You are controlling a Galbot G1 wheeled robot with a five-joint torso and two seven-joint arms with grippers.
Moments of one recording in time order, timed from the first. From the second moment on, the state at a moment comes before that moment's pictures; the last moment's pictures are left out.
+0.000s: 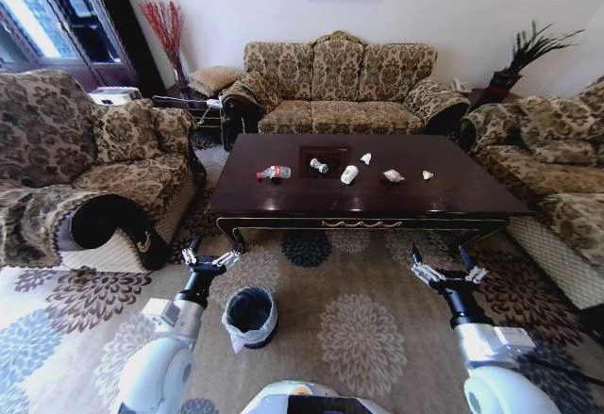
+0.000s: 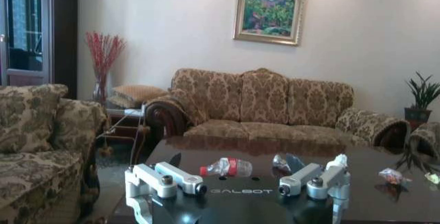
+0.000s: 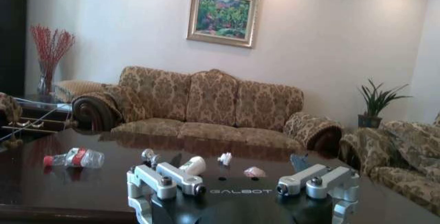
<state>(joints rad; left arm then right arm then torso) 1.68 -1.42 -0.69 -2.36 -0.28 0.11 0.06 -1.79 1.32 0.80 2.35 0.25 -0.02 0.04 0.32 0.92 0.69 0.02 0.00</state>
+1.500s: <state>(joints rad) 1.53 -1.40 -0.65 -1.94 -0.24 0.13 0.02 -1.74 1.34 0.81 2.40 0.30 -0.10 0.02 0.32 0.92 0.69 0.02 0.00</state>
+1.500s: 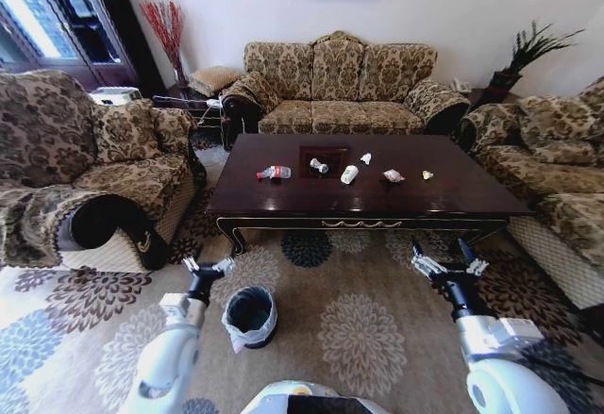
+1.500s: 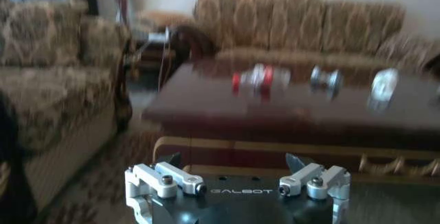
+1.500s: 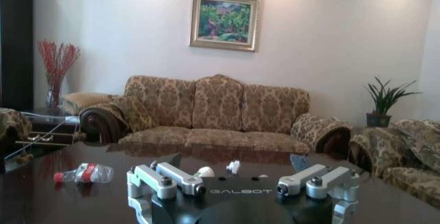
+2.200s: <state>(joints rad) 1.25 -1.40 -0.57 -1.20 -0.16 0.15 0.05 -1.76 1.36 0.82 2.37 0.29 -0.04 0.02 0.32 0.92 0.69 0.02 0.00</state>
